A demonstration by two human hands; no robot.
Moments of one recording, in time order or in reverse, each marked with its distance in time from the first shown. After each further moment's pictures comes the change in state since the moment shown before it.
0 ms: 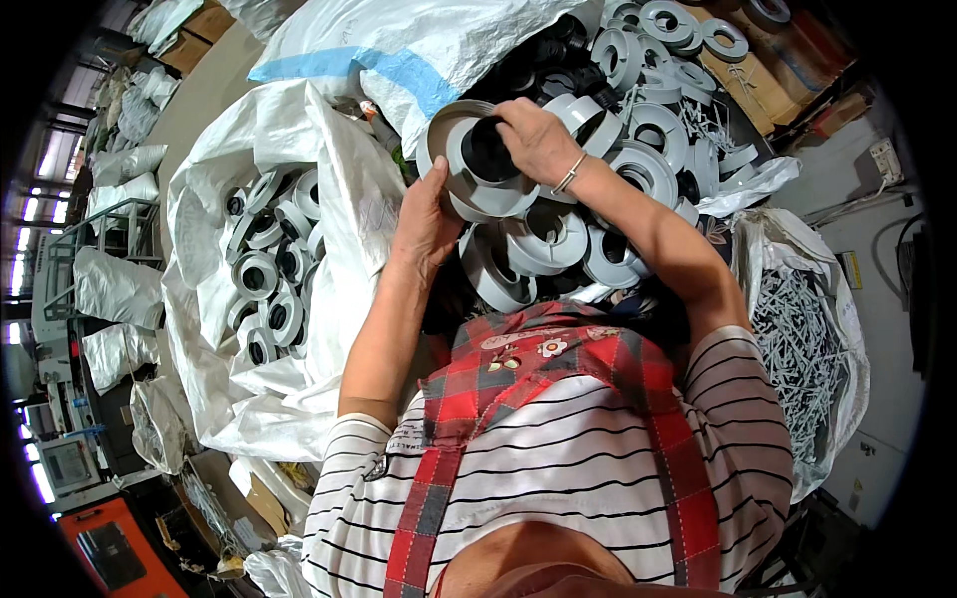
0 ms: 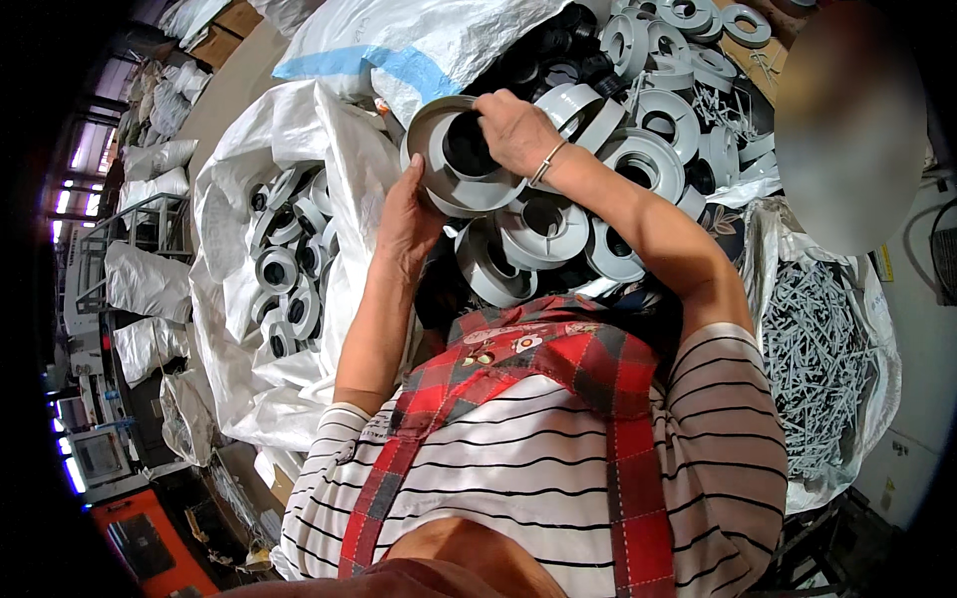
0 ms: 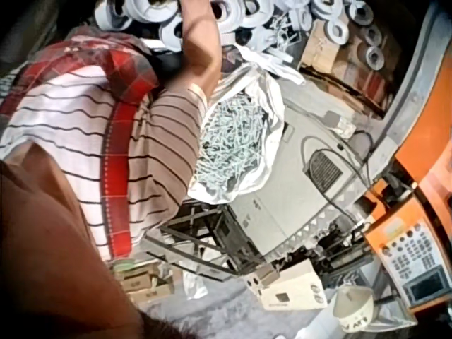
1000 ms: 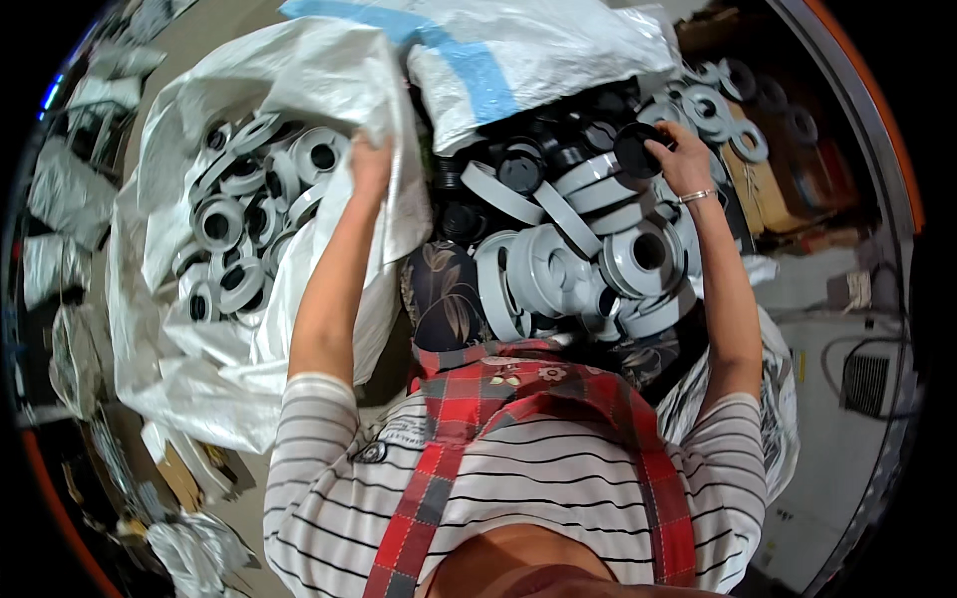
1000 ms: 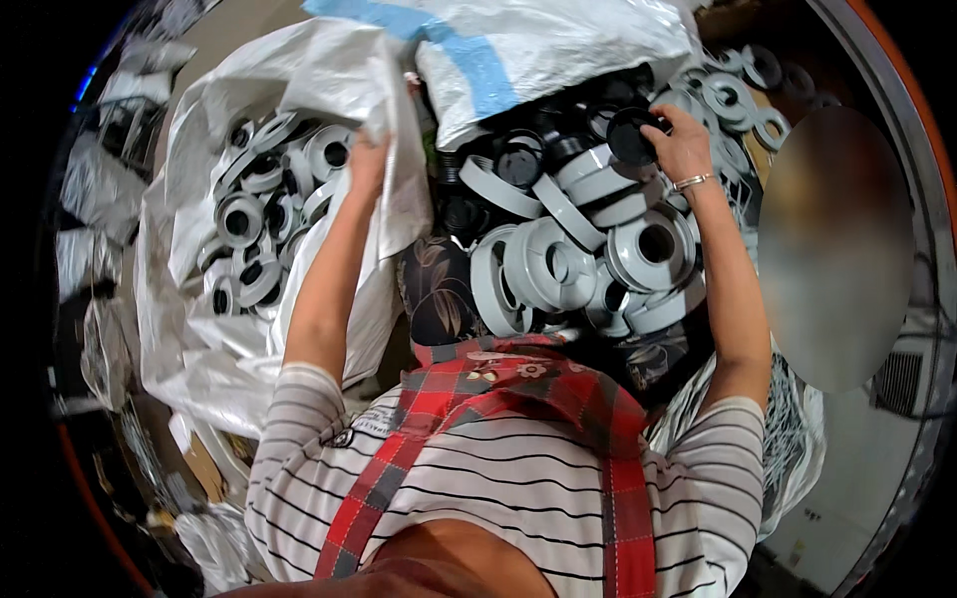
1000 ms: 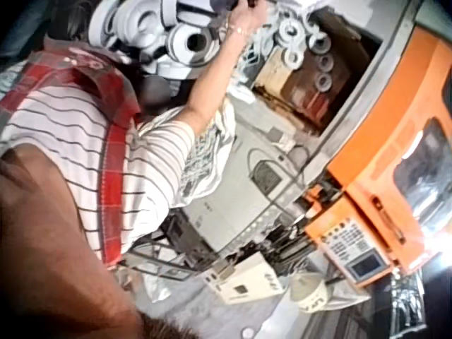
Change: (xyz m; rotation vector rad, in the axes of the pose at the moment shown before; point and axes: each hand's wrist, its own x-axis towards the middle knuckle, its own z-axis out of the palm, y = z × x) left_hand 0.122 0.044 -0.210 1.039 0.574 0.404; right_hand 0.045 0.065 -0.079 -0.277 -0.020 0.303
